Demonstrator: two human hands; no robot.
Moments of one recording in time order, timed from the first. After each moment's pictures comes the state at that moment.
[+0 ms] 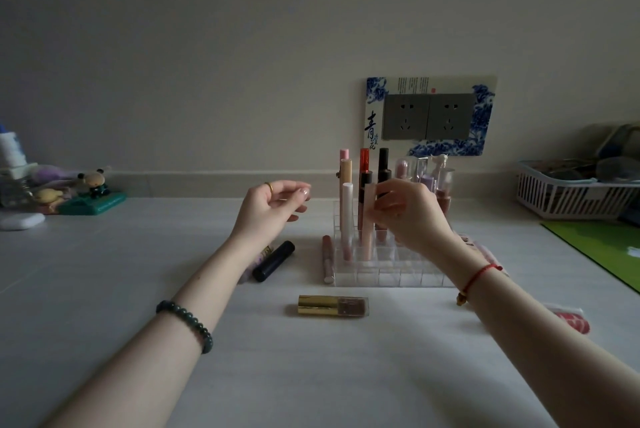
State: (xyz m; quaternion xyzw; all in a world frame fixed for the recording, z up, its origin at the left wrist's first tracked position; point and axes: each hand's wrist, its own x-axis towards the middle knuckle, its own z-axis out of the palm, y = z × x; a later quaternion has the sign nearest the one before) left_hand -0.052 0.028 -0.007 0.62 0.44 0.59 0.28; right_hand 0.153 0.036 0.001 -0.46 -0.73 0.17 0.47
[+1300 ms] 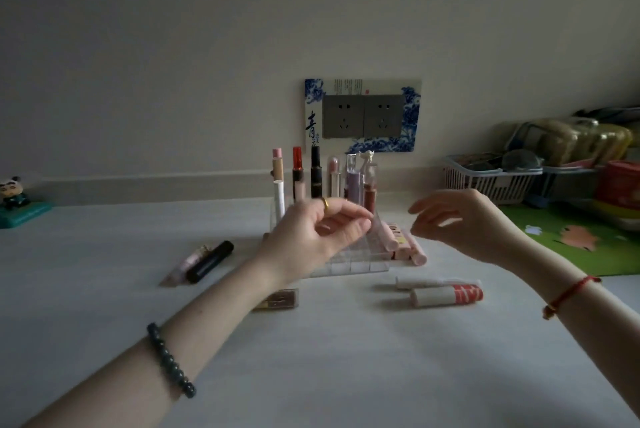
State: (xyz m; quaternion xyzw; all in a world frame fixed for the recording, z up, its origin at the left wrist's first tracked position) left_hand 0.062 -0.033 0.007 0.80 0.31 0.42 0.30; right_hand 0.294 -0.024 0.013 -0.52 -0.77 0.10 0.36
